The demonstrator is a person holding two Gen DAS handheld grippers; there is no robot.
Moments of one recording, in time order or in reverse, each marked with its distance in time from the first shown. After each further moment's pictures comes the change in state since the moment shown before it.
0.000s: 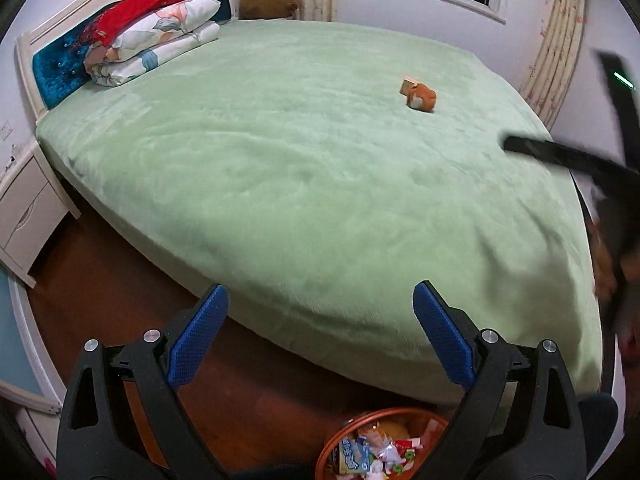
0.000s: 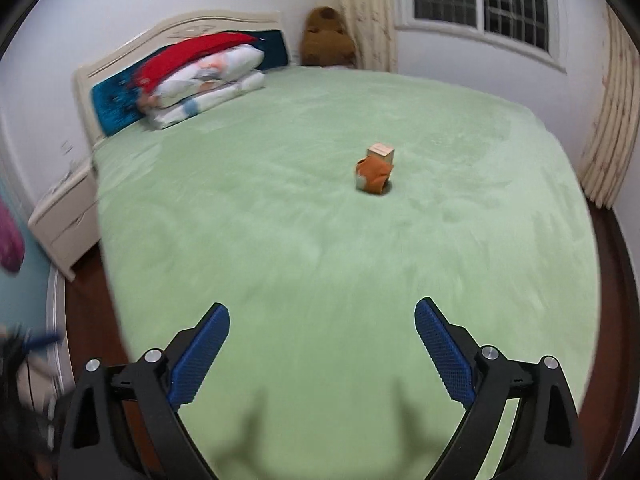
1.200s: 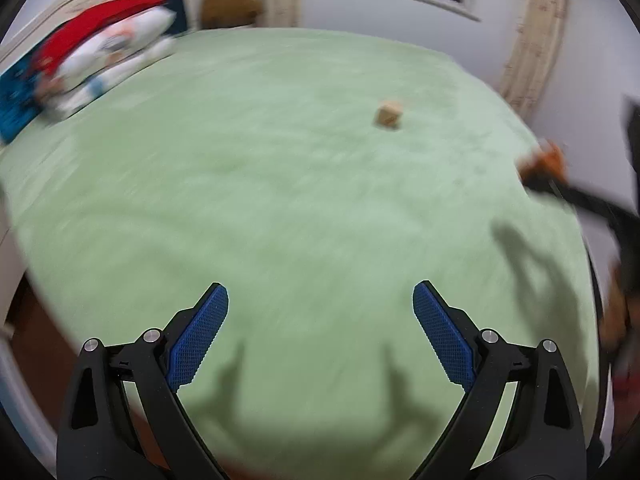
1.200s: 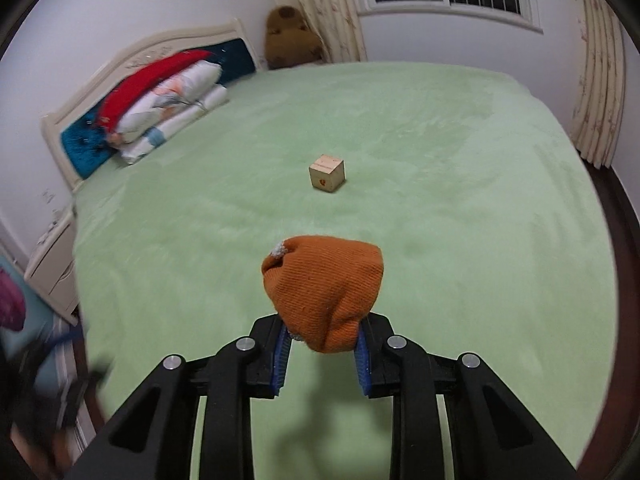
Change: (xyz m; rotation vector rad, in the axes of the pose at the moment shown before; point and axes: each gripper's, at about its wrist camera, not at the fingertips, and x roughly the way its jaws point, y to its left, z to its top) left arm 0.093 -0.035 0.116 0.087 -0.021 -0.132; right arm -0.011 -0.074 0.008 0.081 -0.032 0.037
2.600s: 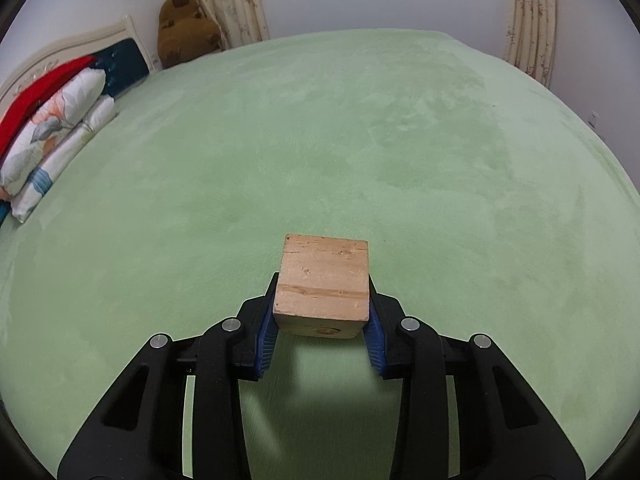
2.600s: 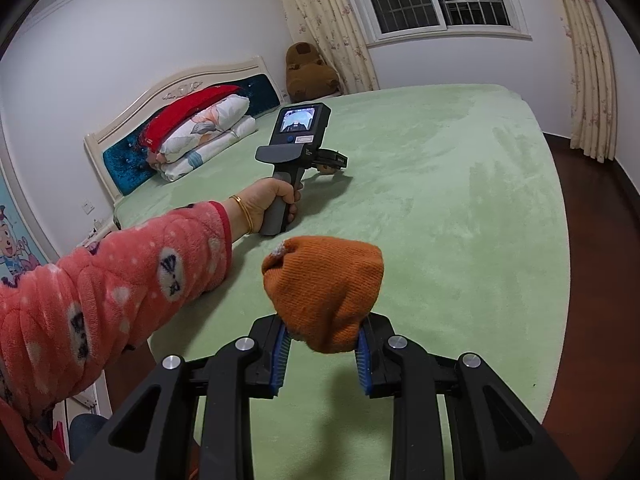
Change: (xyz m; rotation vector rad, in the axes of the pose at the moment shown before) left arm 0.224 -0.103 0.174 0.186 -0.027 0.126; right arm -0.100 -0.028 -0.113 0.027 -0.125 0.101
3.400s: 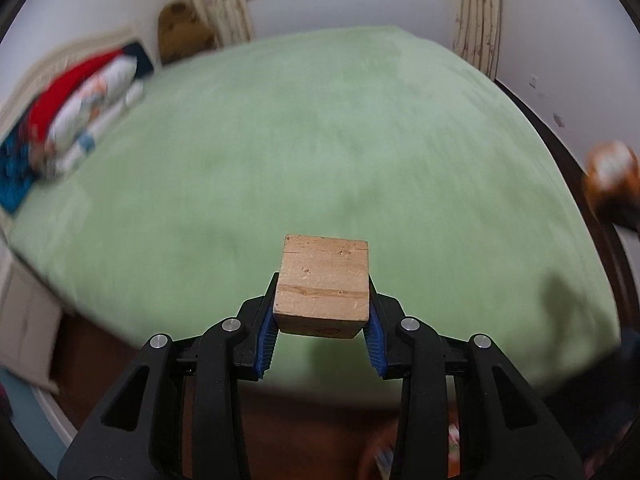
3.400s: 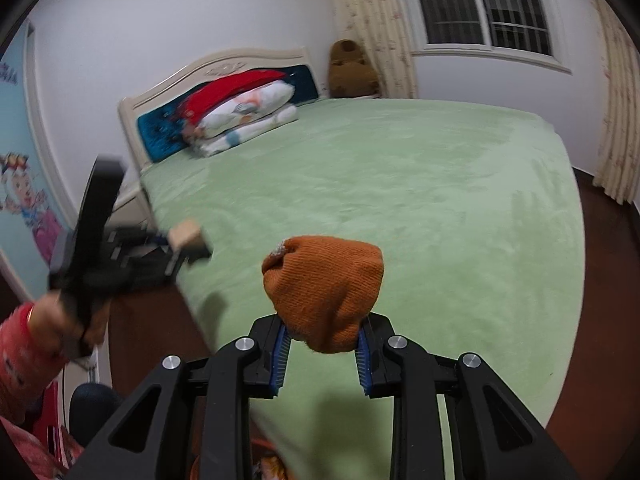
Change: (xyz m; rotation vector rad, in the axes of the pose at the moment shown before) left arm -0.303 0.058 -0.268 0.049 0.053 -0.092; right arm -0.033 0.080 -0.016 -0.156 0.030 0.058
